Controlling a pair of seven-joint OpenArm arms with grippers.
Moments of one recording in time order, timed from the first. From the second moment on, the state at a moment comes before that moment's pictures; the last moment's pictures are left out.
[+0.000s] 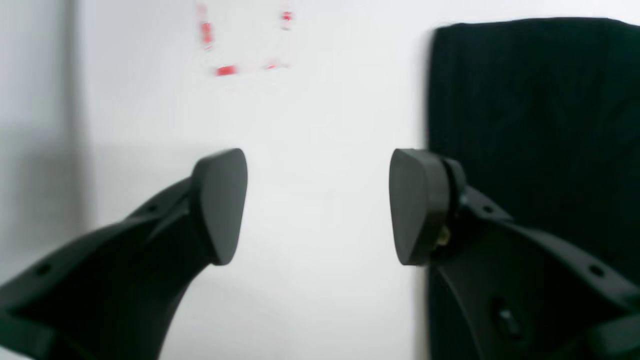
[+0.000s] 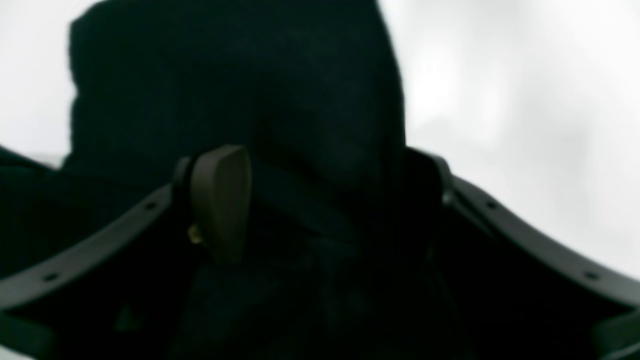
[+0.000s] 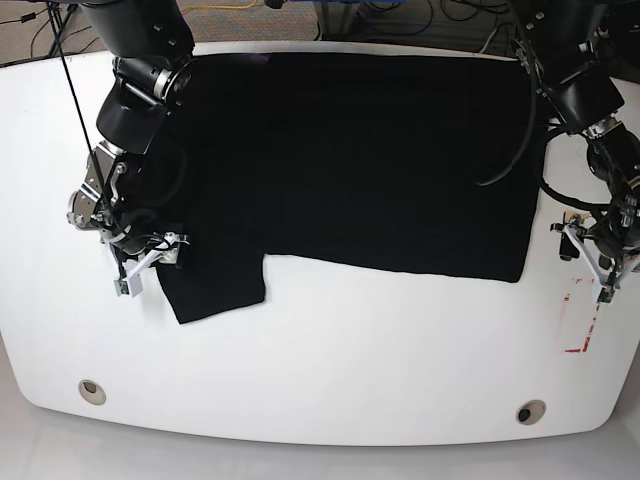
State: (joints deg) left arm -17.1 -18.1 -30.7 83.0 -4.8 -42.0 65.2; right arm 21.6 9.6 34.0 53.7 3.9 40.0 -42.6
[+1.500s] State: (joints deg) left arm -28.0 -15.5 -27.4 45.2 -6.1 -41.8 43.9; right arm 21.1 9.6 34.0 53.6 4.4 40.2 -42.8
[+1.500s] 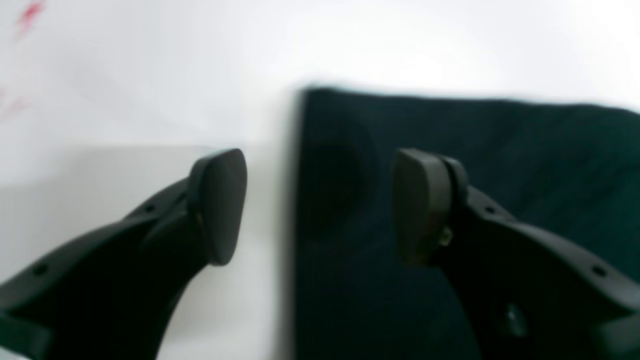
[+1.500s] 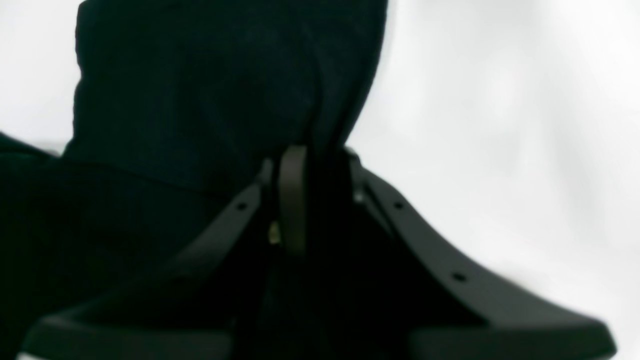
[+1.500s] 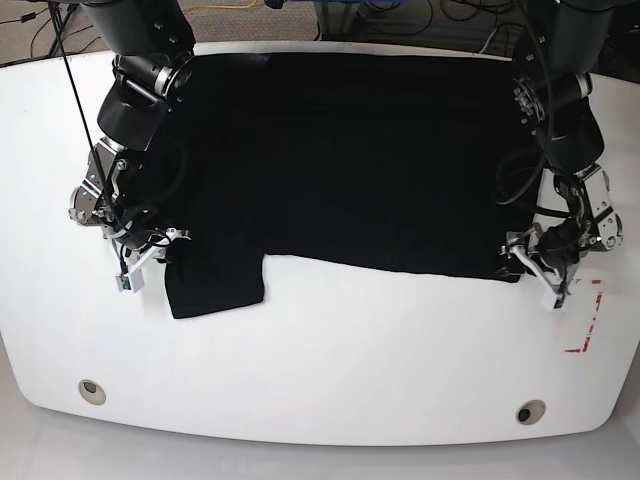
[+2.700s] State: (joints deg) left arm -24.0 -13.9 -26.9 65.8 -5.6 -42.2 57.2; right arm 20.0 8.6 33.7 72.2 2.2 40.2 -60.5
